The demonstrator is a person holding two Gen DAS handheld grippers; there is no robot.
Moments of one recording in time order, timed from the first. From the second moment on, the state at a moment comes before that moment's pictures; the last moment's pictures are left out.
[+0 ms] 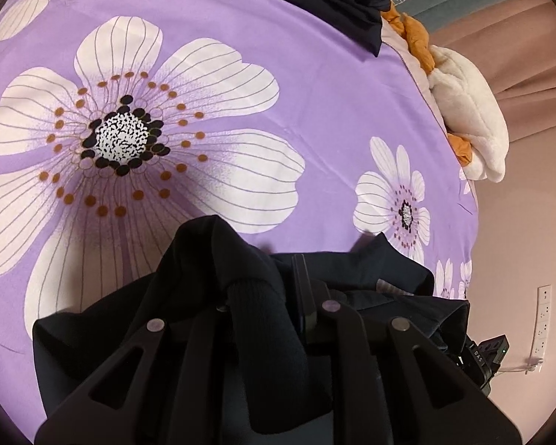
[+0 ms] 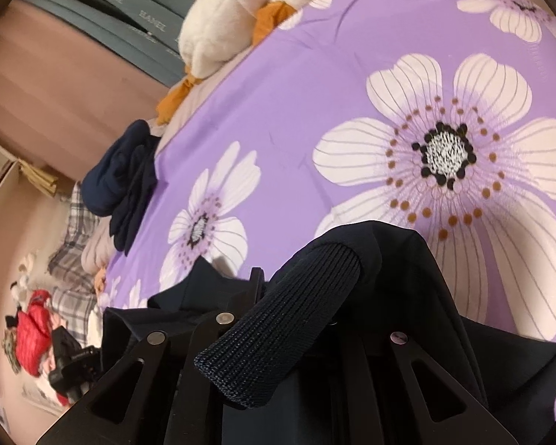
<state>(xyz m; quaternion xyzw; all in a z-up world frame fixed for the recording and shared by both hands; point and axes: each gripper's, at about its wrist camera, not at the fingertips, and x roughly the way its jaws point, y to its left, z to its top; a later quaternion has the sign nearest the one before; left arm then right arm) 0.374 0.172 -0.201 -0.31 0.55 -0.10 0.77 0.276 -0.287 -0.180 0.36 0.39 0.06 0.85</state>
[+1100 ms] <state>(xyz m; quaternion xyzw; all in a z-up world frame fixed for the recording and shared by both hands) 0.387 0.200 -0.190 -0.36 0.51 -0.05 0.78 0.281 -0.316 -0.192 0.52 0.35 0.09 0.77</state>
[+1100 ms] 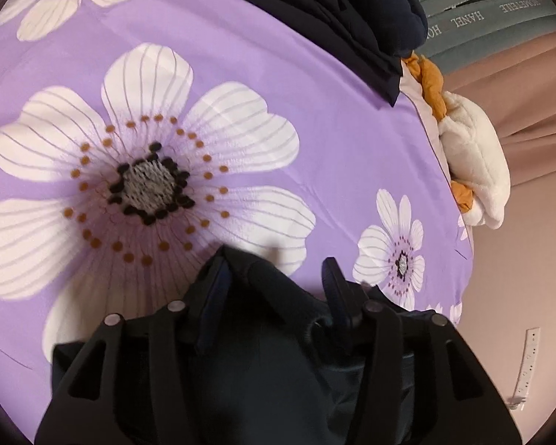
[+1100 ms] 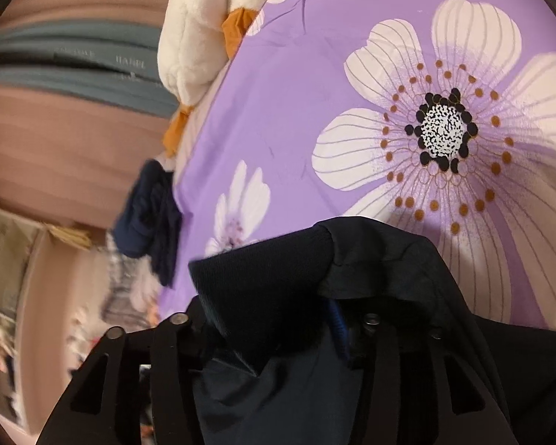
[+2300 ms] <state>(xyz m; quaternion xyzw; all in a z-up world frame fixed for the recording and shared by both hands) 0.221 0.139 -0.170 -0.04 0.48 -0.13 0.86 0.160 -0.203 -0.131 0.02 0.37 0.05 0.93</state>
